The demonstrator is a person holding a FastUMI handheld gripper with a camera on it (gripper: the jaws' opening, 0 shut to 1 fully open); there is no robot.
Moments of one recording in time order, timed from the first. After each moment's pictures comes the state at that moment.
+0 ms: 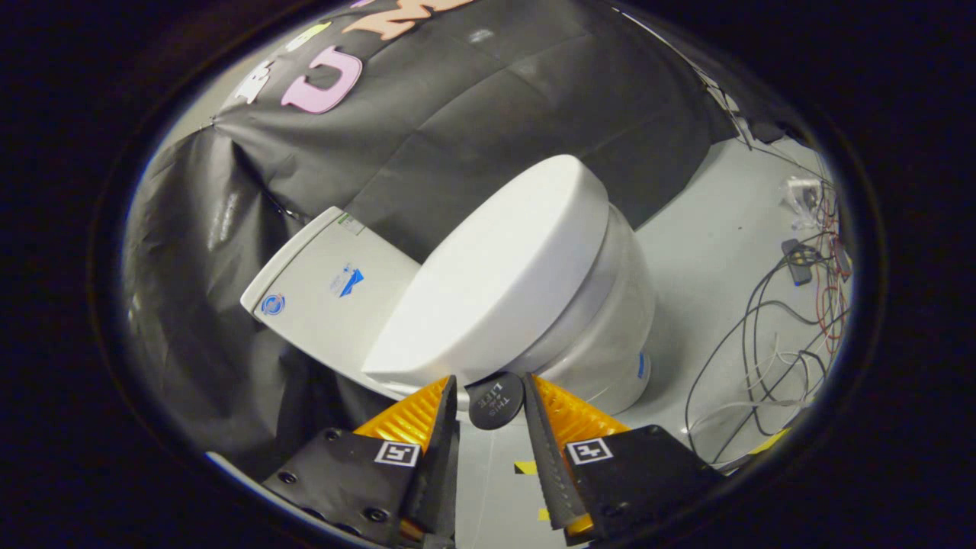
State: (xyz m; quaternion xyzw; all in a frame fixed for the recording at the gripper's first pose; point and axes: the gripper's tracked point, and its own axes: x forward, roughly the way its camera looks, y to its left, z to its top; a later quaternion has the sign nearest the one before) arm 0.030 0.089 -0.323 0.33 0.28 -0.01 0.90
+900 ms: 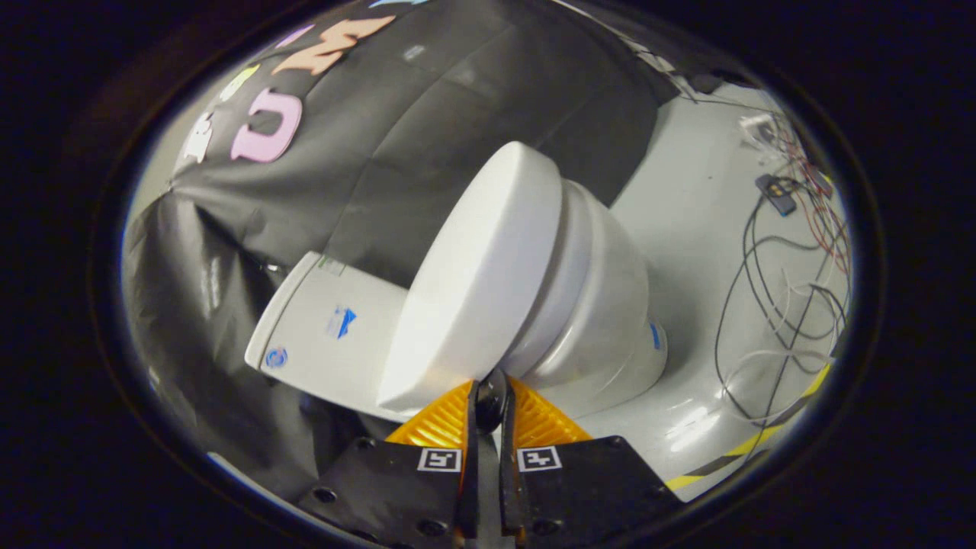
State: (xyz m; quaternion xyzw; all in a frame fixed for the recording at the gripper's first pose) arm 0.039 0.089 -0.326 0.45 0.24 -0.10 0.85
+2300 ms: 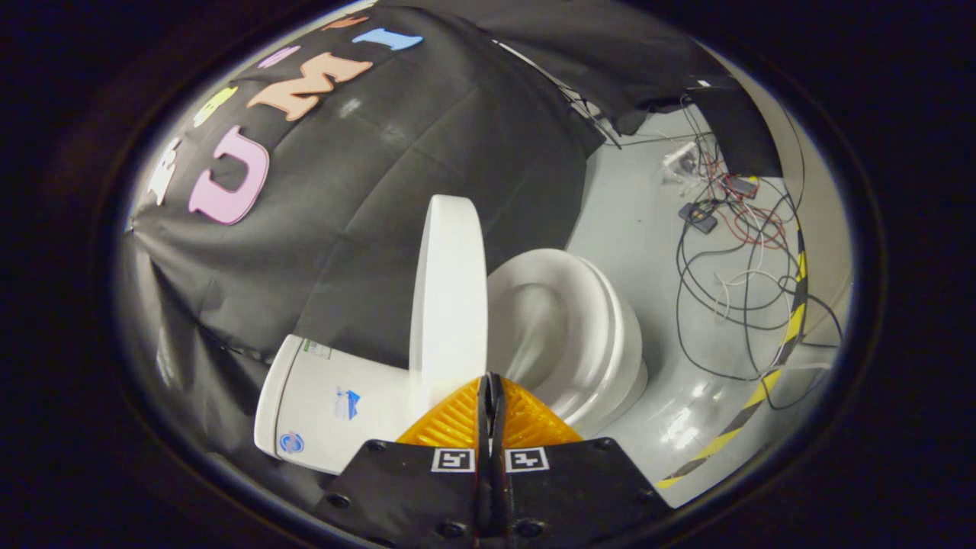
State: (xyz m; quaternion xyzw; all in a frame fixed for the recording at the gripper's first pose) arm 0.058 0.105 -0.213 0.42 0.16 -0.28 0.85
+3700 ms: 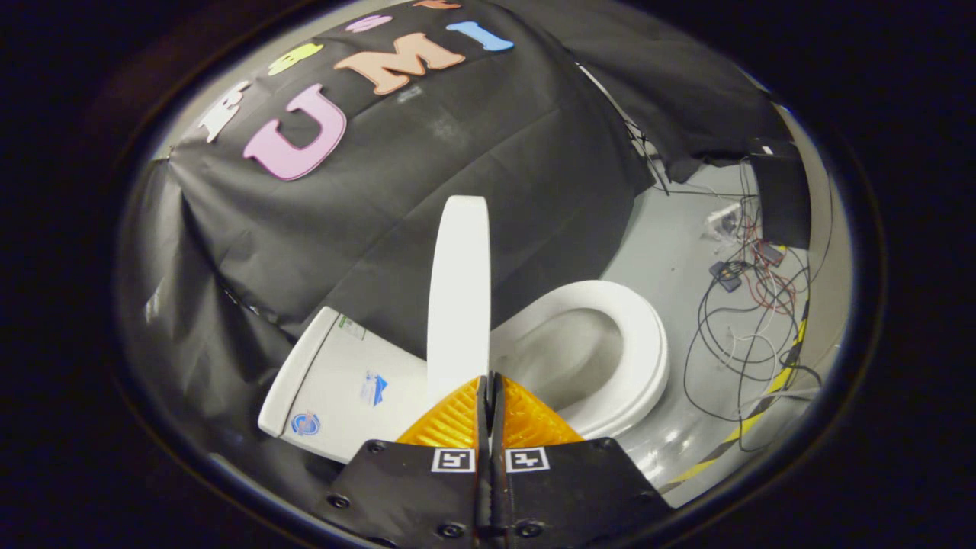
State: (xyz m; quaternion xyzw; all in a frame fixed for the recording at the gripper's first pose) arm 0.087 0.158 -0.143 0.32 0.17 -0.24 0.90
